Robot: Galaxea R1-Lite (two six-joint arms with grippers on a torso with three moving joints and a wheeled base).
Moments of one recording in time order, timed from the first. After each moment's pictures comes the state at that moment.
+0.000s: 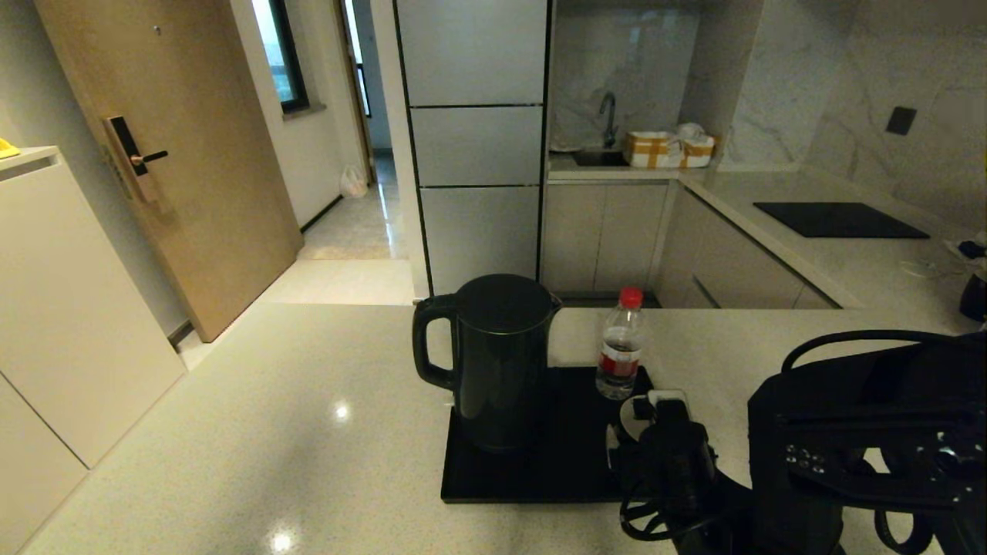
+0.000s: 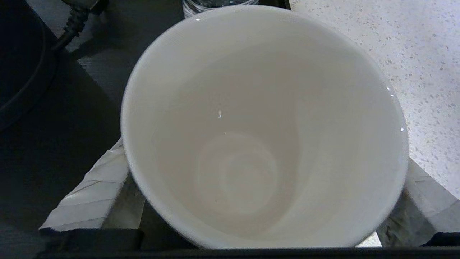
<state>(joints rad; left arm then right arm) 0.00 0.00 -0.01 0.01 0.00 0.01 0.65 2.35 -0.46 -1.35 -0.69 0.22</state>
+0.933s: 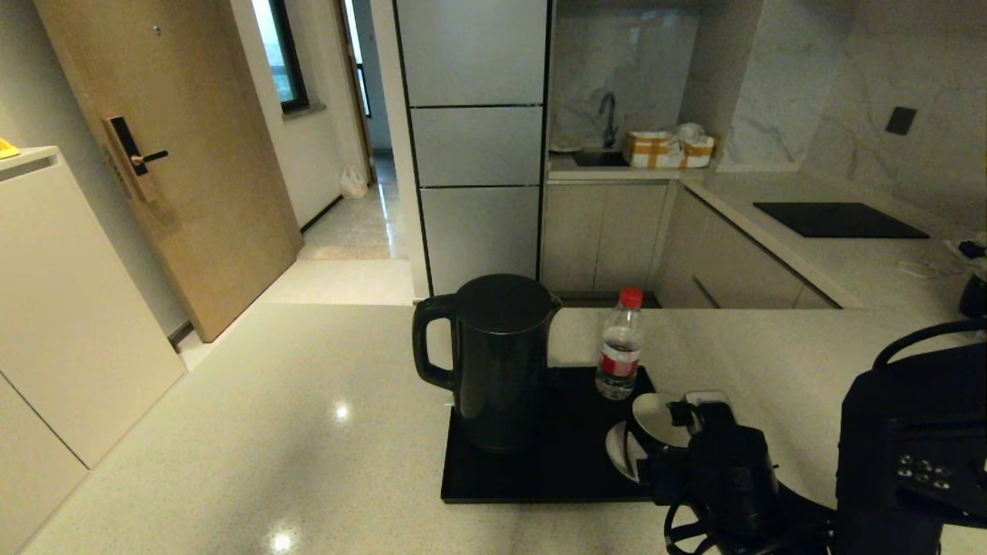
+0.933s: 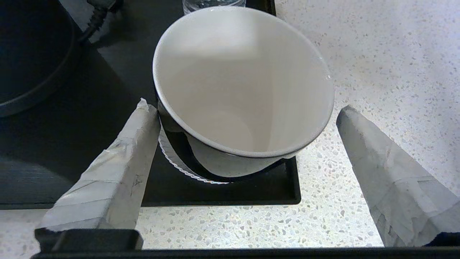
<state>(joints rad) 0.00 0.00 -0.01 0.02 0.00 0.01 0.65 2.17 -0.29 -1.34 -0.64 0.23</state>
